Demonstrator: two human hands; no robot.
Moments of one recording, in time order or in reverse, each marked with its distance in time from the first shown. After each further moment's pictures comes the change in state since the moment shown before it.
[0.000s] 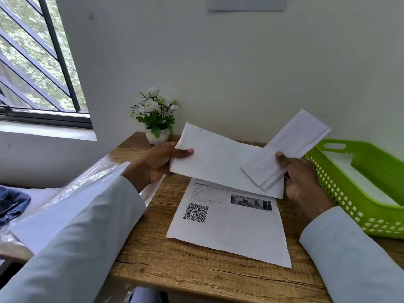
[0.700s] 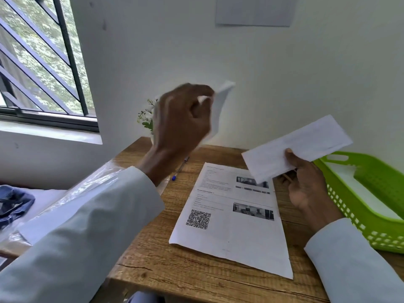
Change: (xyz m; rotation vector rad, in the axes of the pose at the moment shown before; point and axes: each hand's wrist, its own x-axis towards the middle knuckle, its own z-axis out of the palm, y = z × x) left_hand -0.053 0.087 0.078 0.834 0.824 1.284; right_hand -0.011 -0.016 0.002 0.110 -0.125 -0.029
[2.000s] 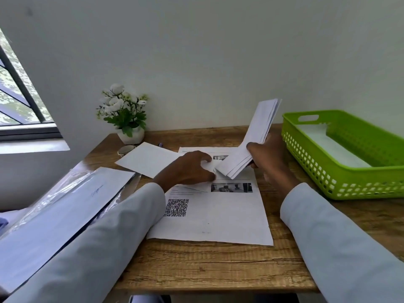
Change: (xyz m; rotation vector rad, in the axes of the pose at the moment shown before) left_hand -0.107 -0.031 0.090 0.096 -1.405 -0.368; right_hand 0.000 0.024 -0.009 -0.766 0.133 -0.180
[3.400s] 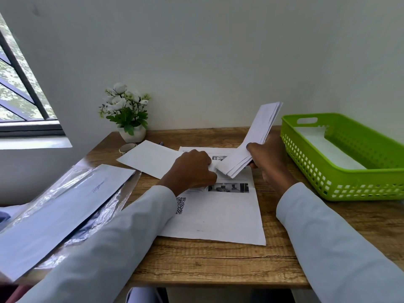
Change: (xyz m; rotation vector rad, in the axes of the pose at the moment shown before) left_hand -0.012 0.022 0.006 0.180 0.132 -0.062; right_hand 0.002 0.001 -0.003 -0.015 0.005 -0.004
